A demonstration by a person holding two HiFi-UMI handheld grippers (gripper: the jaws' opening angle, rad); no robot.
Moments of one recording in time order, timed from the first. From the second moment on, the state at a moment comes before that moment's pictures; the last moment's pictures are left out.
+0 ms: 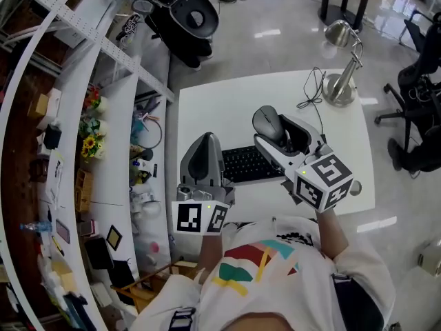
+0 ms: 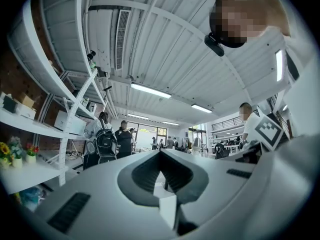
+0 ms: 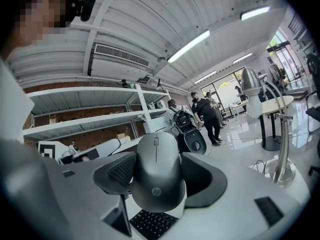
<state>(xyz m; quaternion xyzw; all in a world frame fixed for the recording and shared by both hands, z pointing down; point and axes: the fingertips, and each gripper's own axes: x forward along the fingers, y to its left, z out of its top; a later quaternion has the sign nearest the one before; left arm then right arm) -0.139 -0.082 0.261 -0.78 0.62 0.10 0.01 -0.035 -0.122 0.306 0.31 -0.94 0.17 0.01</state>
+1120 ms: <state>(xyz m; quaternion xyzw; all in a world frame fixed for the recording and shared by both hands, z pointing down) 0.115 -0.127 0.370 -0.92 0.39 -0.04 -0.08 0.321 -0.108 0.524 0.66 -0.68 0.30 0.12</state>
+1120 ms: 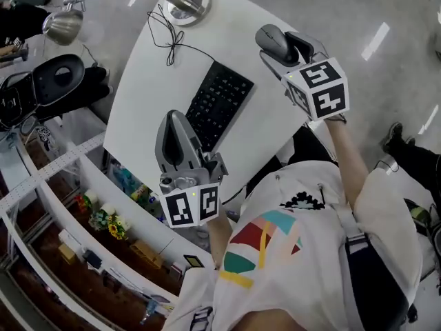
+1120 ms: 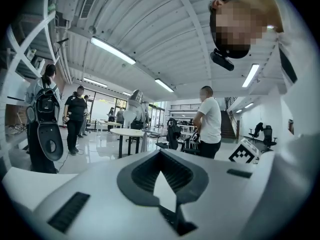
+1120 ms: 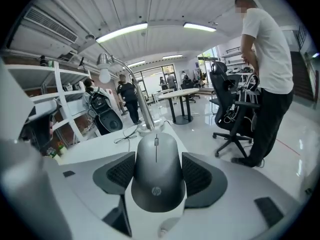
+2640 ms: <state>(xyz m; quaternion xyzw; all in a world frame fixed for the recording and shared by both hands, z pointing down) 0.092 -0.101 0.361 -0.88 0.47 0.02 -0.04 0.326 -0.167 0.432 0.64 -0.76 0.10 0.11</state>
